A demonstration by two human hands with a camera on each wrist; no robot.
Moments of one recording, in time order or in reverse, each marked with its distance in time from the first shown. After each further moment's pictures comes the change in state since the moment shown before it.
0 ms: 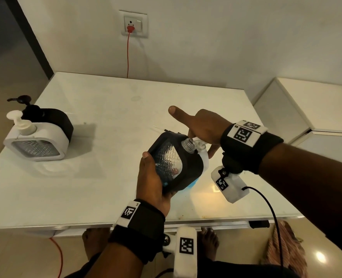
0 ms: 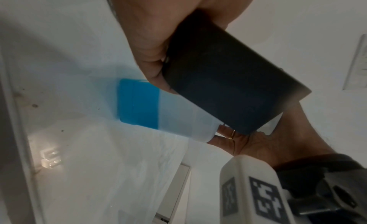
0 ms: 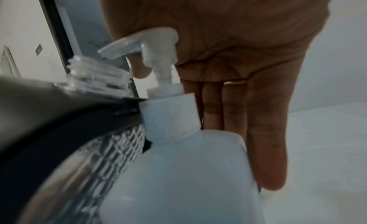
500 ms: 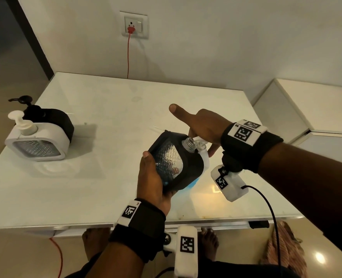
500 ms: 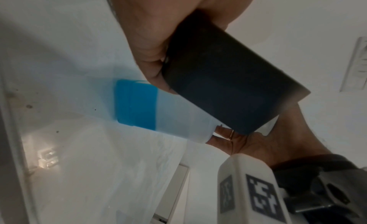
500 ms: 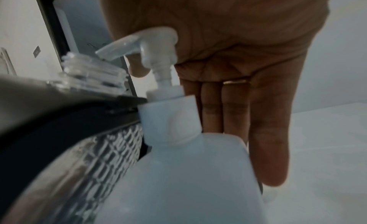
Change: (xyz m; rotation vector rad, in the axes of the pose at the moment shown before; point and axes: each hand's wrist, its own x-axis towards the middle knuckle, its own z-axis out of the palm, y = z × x) left_hand -0.002 0.002 0.002 0.000 -0.007 0.020; right_hand -0.001 -0.004 -0.002 0.016 -0.018 0.005
